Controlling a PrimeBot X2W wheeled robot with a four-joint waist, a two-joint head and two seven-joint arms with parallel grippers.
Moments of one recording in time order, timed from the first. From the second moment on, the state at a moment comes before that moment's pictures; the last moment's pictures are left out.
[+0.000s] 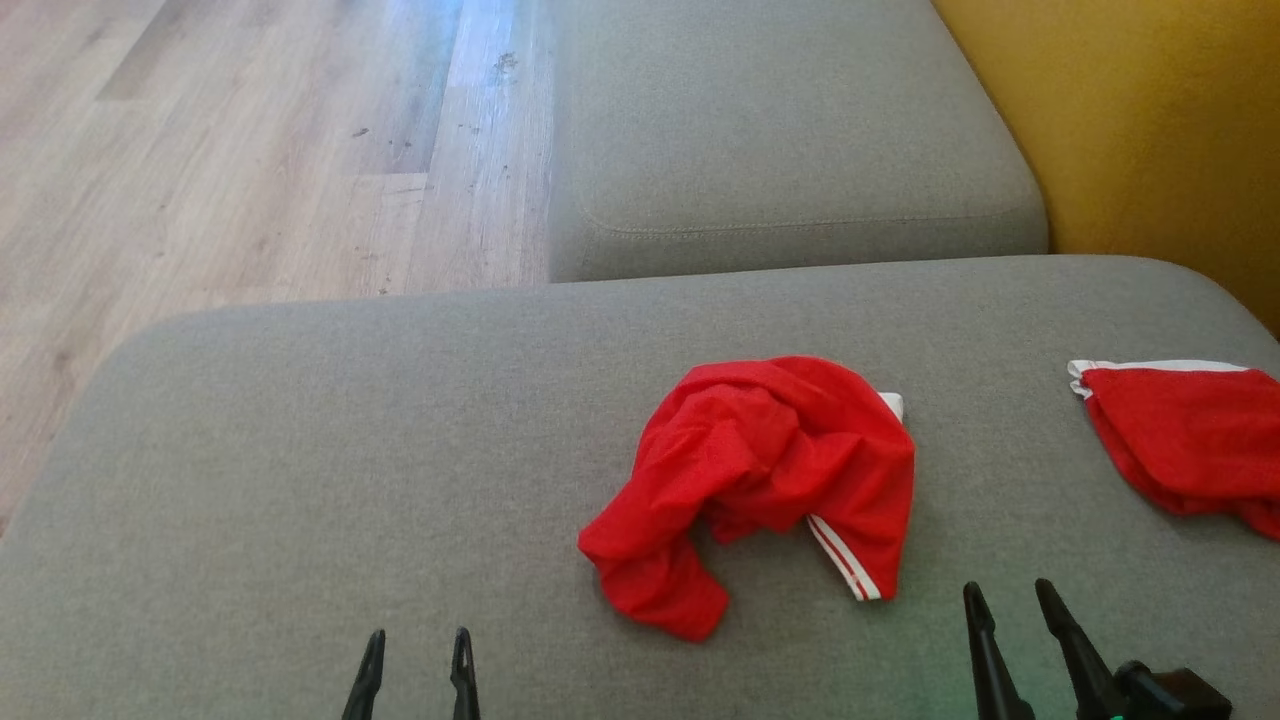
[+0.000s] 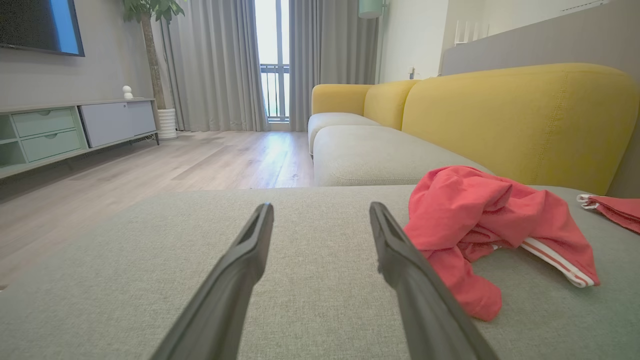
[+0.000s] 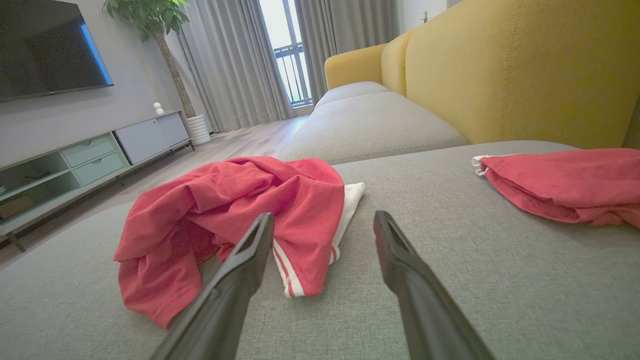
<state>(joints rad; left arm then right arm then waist) 0.34 0.07 -0.29 0.01 -0.12 0.18 -0.25 0.26 -0.09 0.09 0.20 0.26 0.13 -0.25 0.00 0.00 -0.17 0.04</state>
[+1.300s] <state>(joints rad) 0.10 0.07 -0.51 0.20 -0.09 0.07 -0.25 0.21 -0.11 0.10 0.17 0.24 0.13 -0.25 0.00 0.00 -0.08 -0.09</state>
